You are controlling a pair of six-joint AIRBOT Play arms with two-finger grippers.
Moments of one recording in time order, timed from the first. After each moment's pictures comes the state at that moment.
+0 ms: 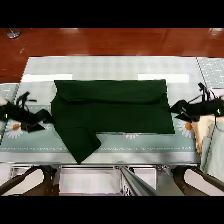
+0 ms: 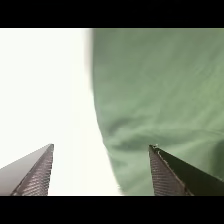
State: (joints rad) left arm 0.37 -1.14 0.68 1.17 -1.28 -1.45; right arm -0.38 -1.15 0.72 -0.95 1.19 1.35
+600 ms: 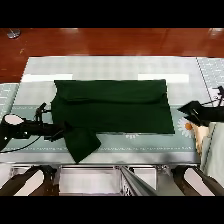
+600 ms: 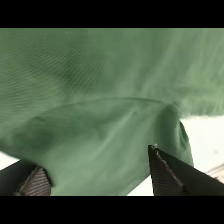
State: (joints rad) left arm 0.21 -1.04 0.38 0.87 -1.11 -1.28; right arm -0.56 -0.99 0.68 -1.00 1.21 1.42
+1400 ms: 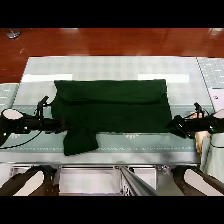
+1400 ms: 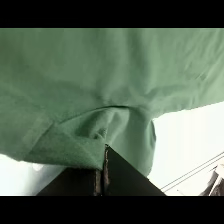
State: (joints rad) left arm 0.18 -1.04 0.47 0.78 -1.14 -1.19; right arm -0.40 -1.15 0.54 -1.03 1.12 1.48
